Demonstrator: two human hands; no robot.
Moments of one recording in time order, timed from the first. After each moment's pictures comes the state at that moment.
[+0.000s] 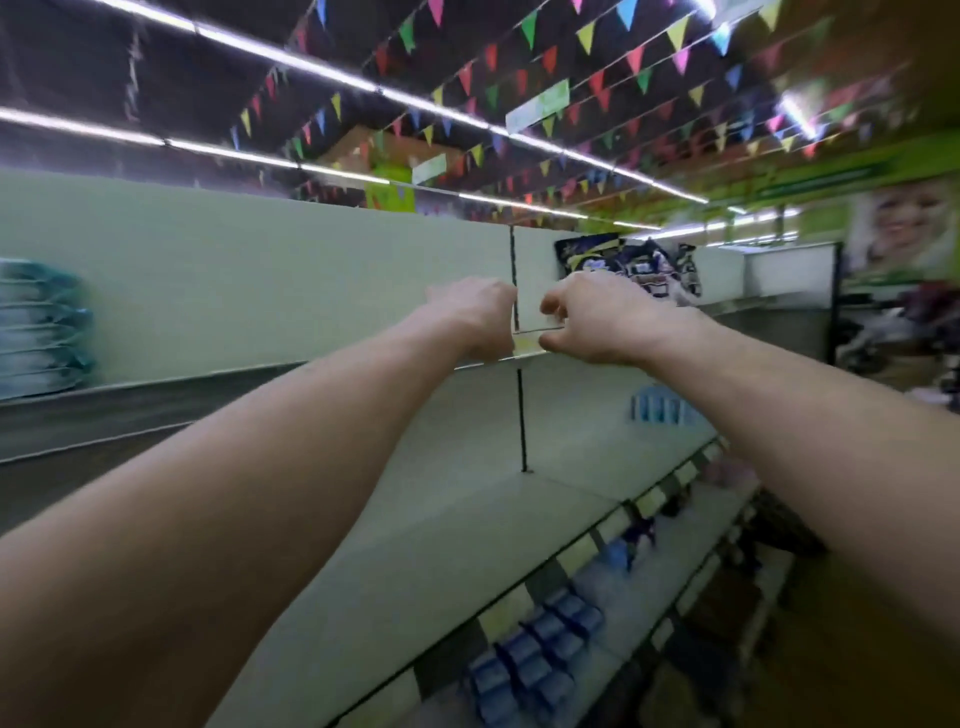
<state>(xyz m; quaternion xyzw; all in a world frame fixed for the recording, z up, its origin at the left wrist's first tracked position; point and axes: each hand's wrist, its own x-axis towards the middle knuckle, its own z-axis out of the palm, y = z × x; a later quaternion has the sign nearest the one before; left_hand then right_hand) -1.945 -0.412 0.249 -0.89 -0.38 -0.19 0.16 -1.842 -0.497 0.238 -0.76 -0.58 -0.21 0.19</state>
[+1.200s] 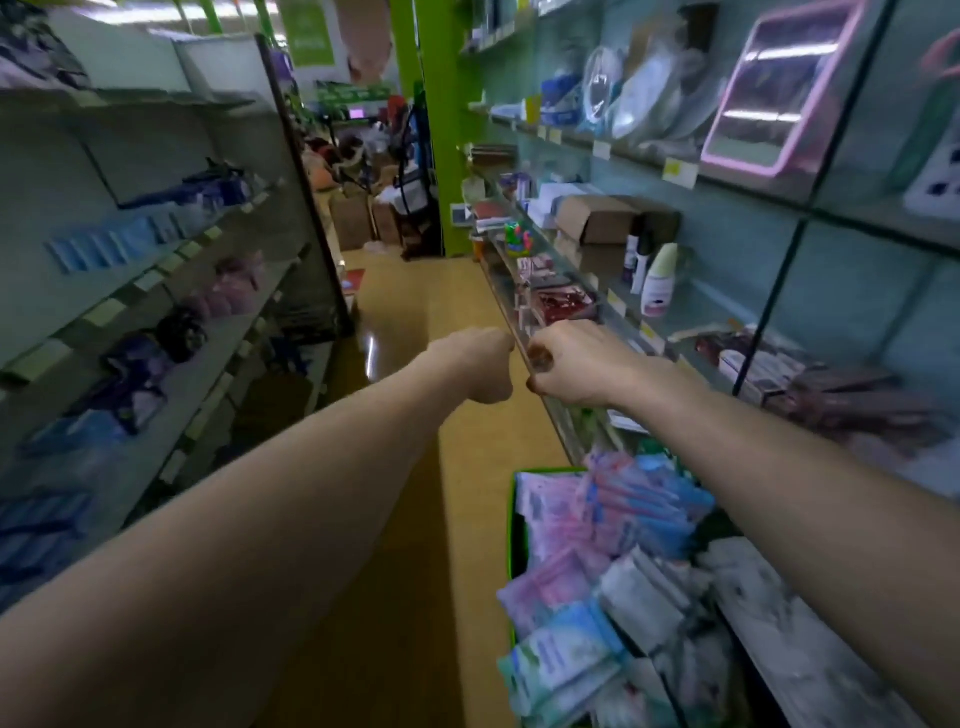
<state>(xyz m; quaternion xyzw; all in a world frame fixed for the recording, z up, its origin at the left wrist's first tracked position) -1.685 -0.937 -0.009 -1.00 0.08 0.06 -0.02 -1.681 -1.064 -0.020 -0.98 -0.16 -0.02 0.09</state>
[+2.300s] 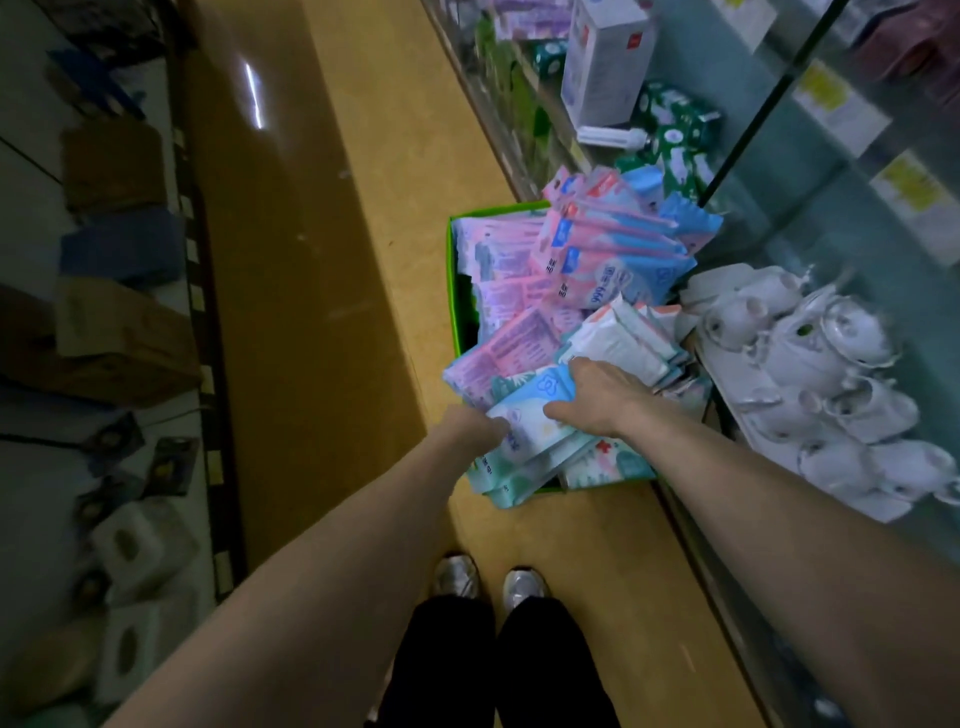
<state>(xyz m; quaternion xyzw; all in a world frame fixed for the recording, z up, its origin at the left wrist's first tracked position) -1.747 -0.966 -0.358 -0.82 -0.23 0.44 -0.29 -1.739 -1.118 -0.340 -0.92 0.08 0.35 0.14</state>
